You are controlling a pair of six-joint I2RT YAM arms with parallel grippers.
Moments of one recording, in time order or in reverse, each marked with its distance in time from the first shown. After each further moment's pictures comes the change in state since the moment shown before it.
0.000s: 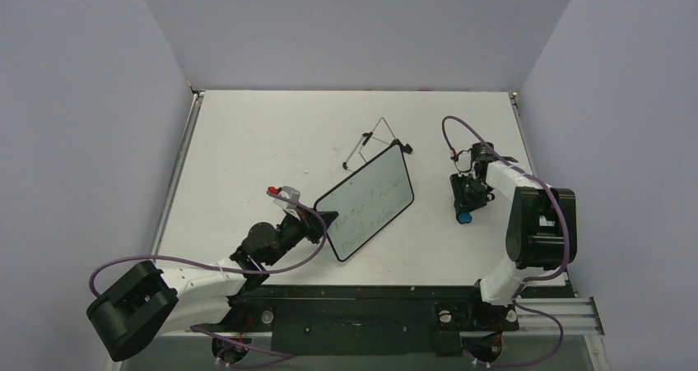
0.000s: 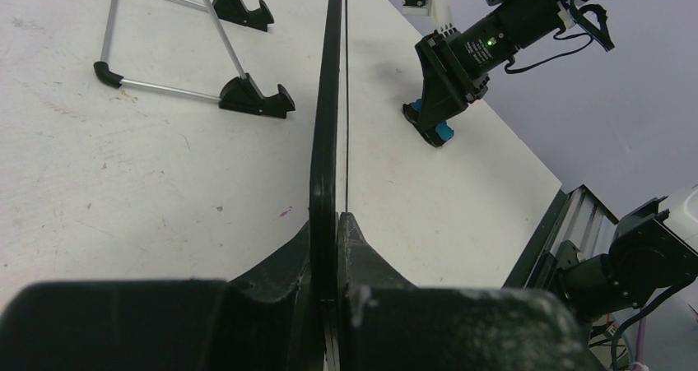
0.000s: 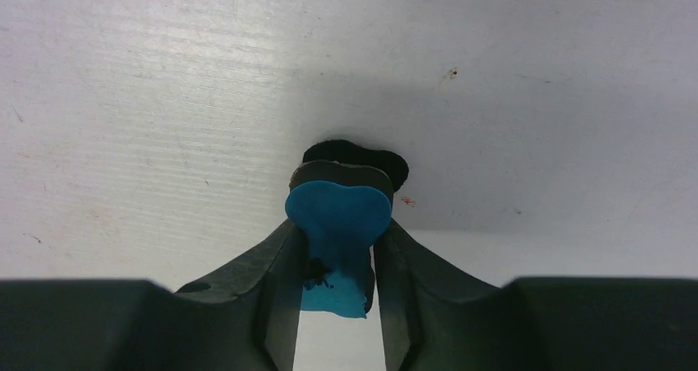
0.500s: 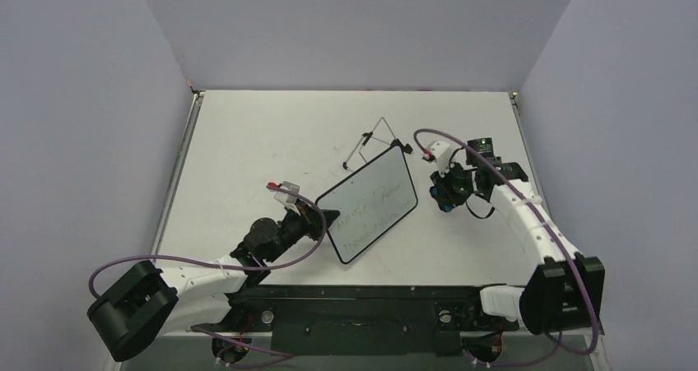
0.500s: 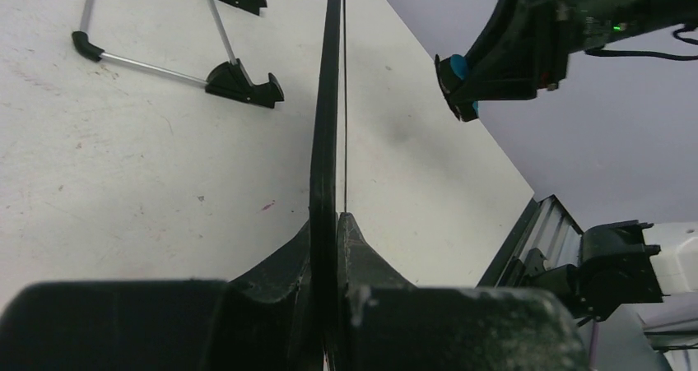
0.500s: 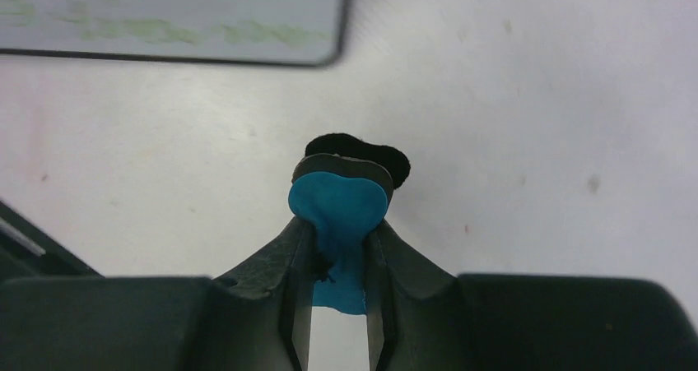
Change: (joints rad) left arm 0.013 -0.004 0.017 -0.044 0.013 -0.087; right arm 0.111 -0.300 0.017 -0.127 -0.241 -0.290
